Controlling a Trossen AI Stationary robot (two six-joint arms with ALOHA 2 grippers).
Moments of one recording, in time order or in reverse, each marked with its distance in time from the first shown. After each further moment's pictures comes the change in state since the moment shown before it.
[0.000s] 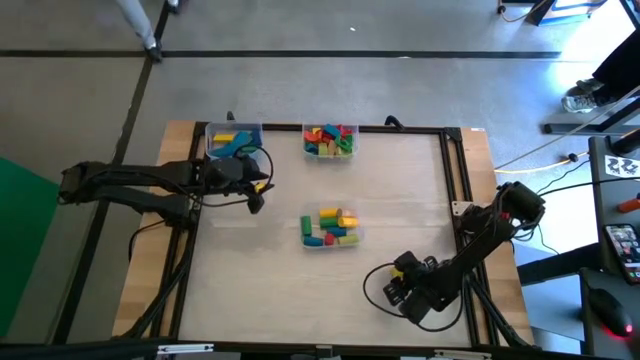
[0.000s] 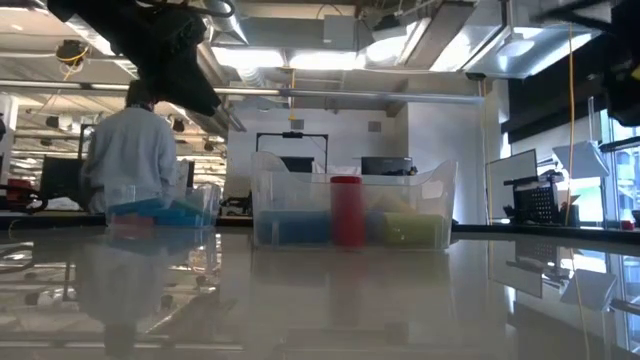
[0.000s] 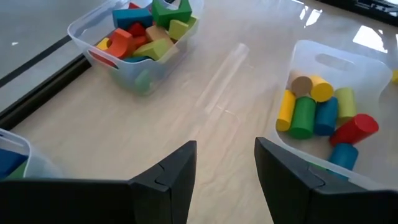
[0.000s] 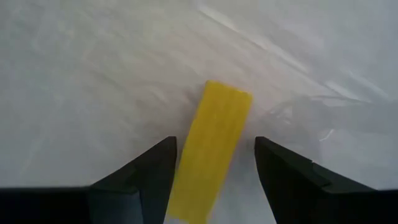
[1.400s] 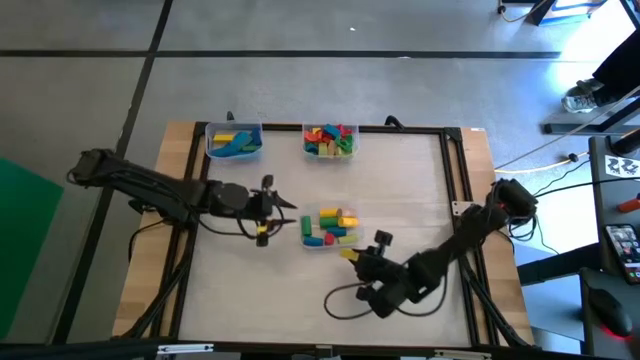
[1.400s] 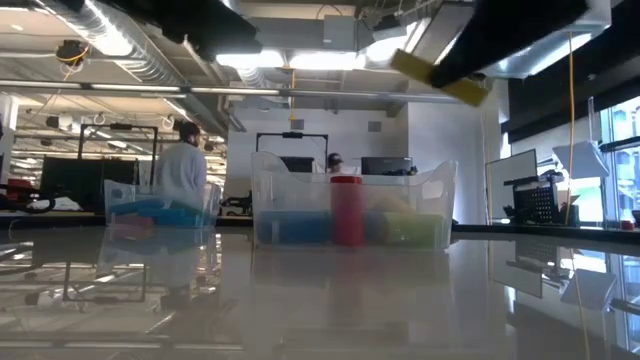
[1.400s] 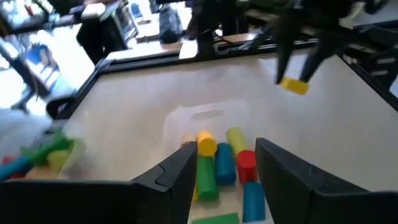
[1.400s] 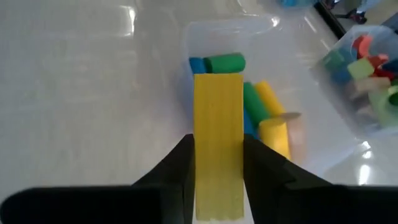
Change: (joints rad) left arm -0.286 0.170 0.000 0.454 0.050 0.357; right arm -0.162 0.024 0.303 0.100 0.515 -1.156
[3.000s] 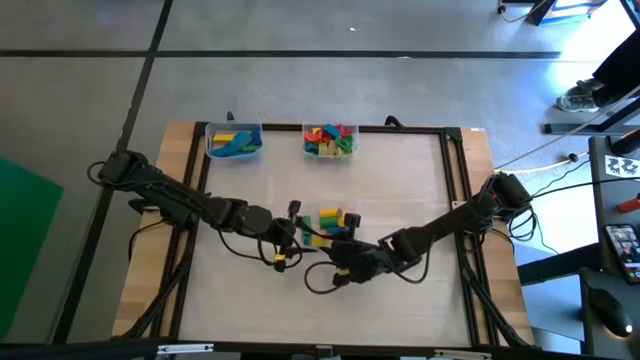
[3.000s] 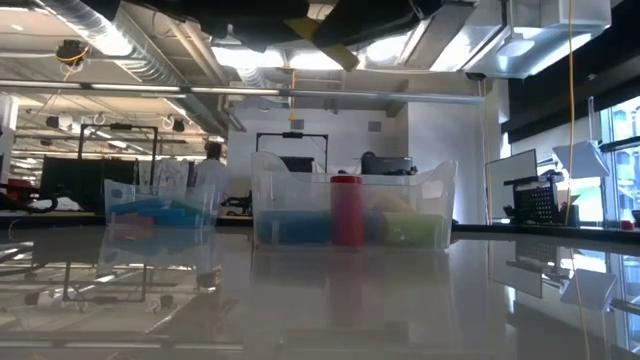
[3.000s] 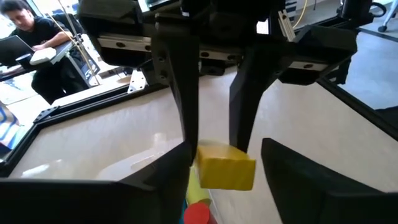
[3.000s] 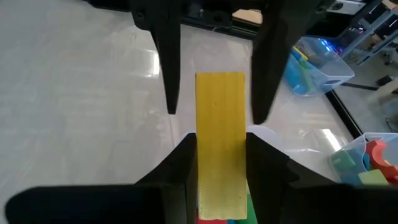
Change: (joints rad) left arm -0.106 0.341 0.092 0.313 0.074 0.148; right arm -0.208 -0.002 0.001 0.489 -0.122 -0.587
